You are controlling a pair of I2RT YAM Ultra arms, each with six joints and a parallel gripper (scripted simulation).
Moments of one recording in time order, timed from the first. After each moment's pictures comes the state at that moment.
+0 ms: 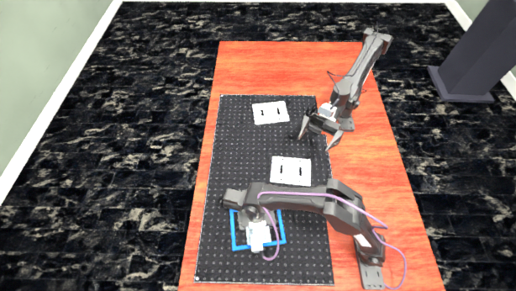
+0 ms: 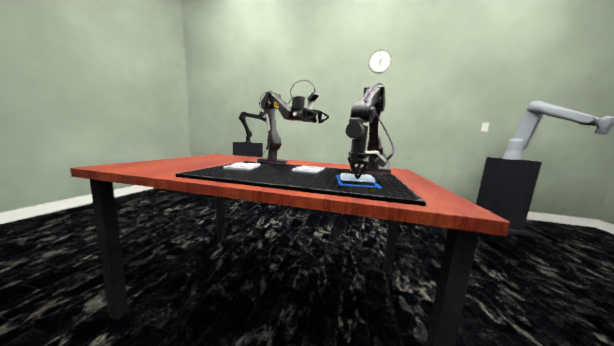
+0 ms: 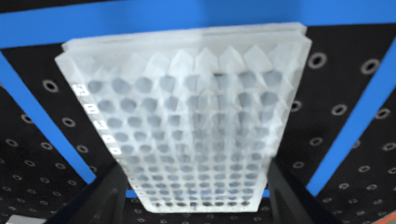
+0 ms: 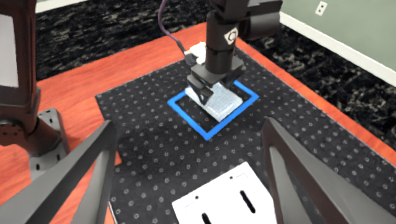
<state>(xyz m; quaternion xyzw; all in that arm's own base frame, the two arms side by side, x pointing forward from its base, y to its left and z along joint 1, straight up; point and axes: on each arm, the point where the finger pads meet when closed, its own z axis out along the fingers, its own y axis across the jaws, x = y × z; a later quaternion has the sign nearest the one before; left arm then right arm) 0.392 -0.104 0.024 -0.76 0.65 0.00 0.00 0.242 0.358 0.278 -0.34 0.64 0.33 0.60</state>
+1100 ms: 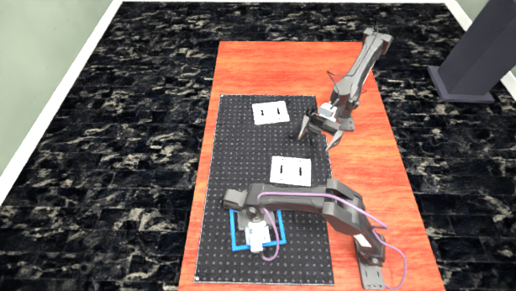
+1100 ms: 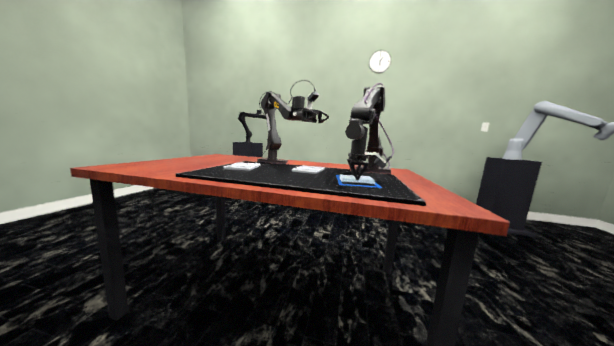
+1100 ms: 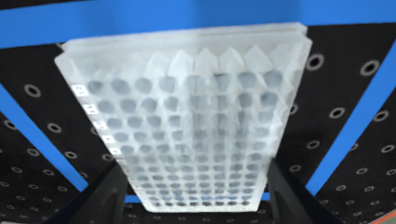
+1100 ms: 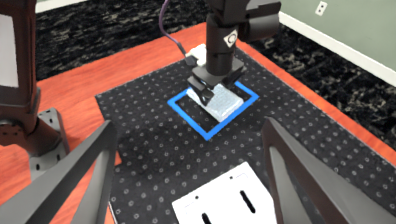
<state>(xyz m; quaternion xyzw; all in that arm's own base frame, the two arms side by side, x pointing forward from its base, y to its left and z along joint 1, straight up) 0.395 -0.105 0.018 -0.76 0.65 0.00 0.00 0.242 0.358 0.278 -0.34 0.64 0.33 0.60</state>
